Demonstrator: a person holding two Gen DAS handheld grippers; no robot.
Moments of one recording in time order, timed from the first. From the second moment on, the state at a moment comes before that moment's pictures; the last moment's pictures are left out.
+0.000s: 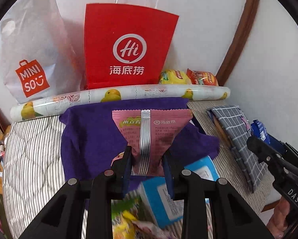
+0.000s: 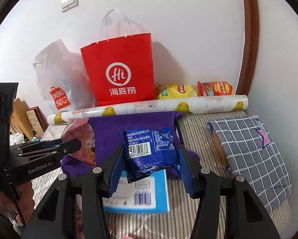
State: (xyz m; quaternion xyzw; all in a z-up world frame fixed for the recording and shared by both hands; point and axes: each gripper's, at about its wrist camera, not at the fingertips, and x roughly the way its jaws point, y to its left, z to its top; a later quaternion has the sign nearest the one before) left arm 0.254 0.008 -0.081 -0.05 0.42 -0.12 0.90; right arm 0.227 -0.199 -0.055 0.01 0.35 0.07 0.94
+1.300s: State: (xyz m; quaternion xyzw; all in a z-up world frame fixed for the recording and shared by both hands) left arm 0.371 0.054 -0.170 -0.06 0.51 -0.05 0.86; right arm 0.409 -0.186 -0.175 0.03 0.47 0.10 0.87
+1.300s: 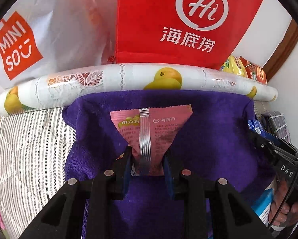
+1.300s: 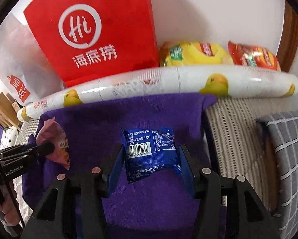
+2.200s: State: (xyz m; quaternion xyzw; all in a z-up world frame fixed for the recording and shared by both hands) left arm 0.364 0.039 -0.150 -0.06 0.49 -0.09 0.86; right arm 0.376 -0.174 -0.149 -0.01 0.46 0.09 0.88
